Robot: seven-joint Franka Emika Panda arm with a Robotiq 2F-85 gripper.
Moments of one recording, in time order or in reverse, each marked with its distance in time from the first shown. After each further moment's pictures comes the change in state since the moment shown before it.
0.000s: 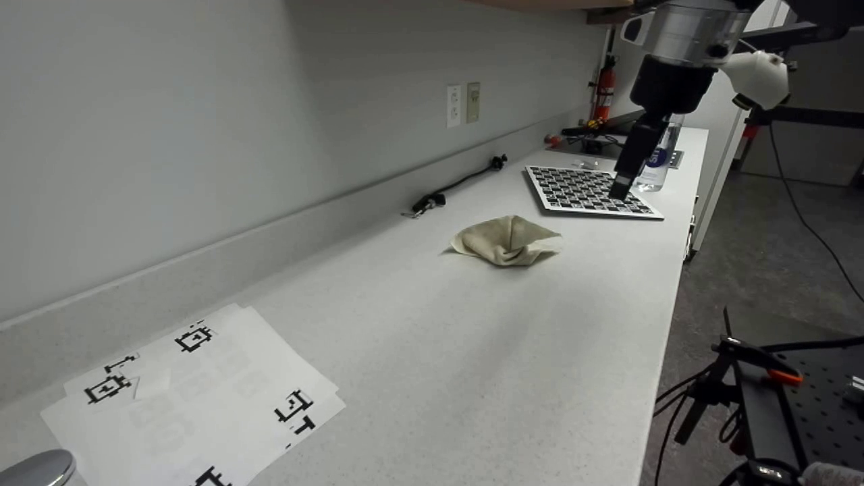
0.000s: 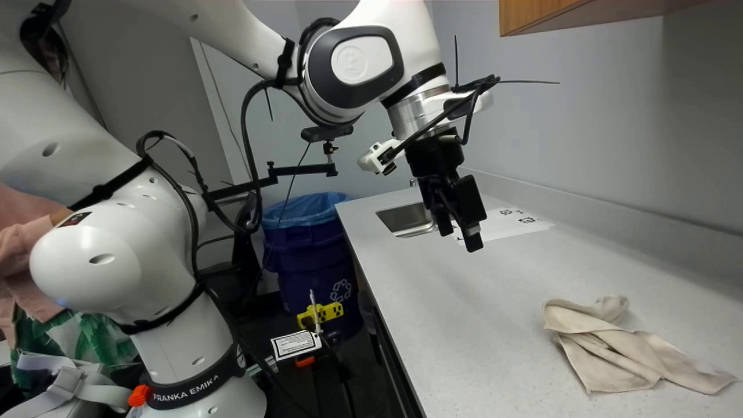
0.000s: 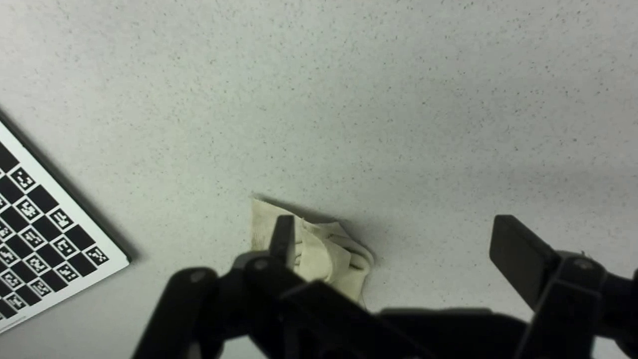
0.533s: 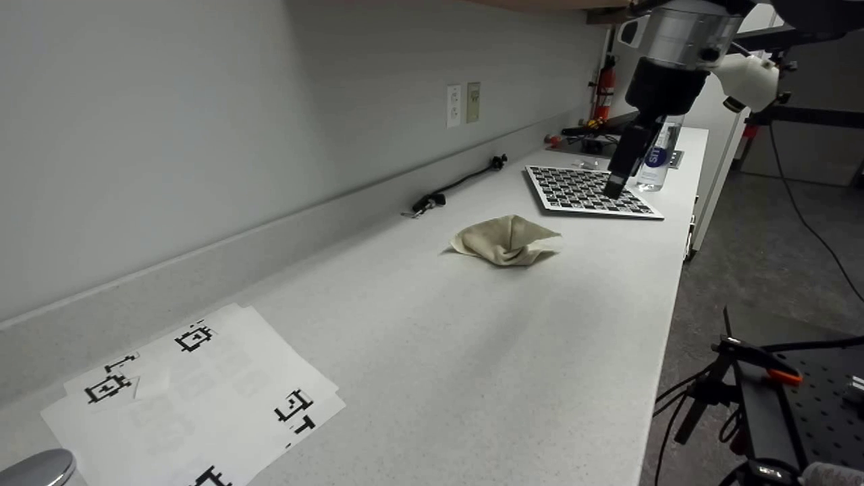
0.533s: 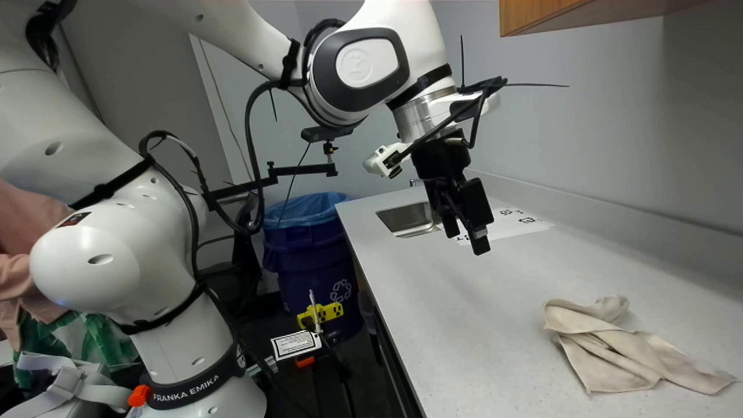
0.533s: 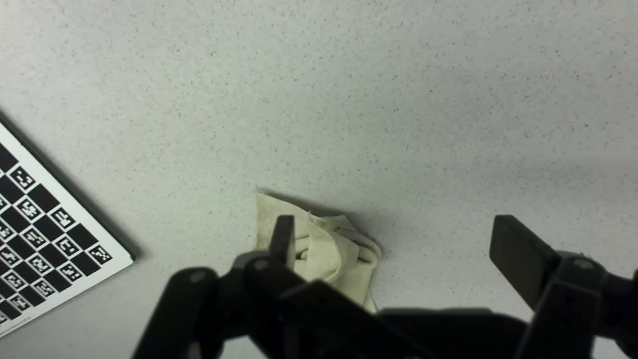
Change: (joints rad) arm -0.010 0.027 -0.011 0.008 0.001 0.035 0.002
